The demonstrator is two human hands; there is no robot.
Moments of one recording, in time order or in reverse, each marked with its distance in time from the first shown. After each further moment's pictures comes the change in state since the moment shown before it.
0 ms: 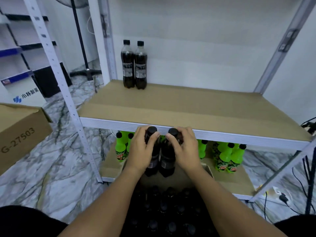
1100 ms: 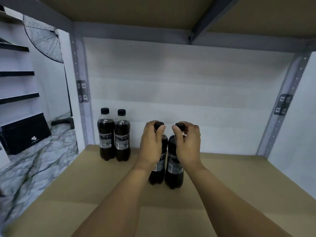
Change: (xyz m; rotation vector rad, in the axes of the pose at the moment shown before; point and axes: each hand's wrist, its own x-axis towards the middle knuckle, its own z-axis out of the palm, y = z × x) left_hand 0.313 0.052 0.090 -0.185 -0.019 0.077; right_hand 0.314 -0.006 -0.003 0.134 0.302 -0.047
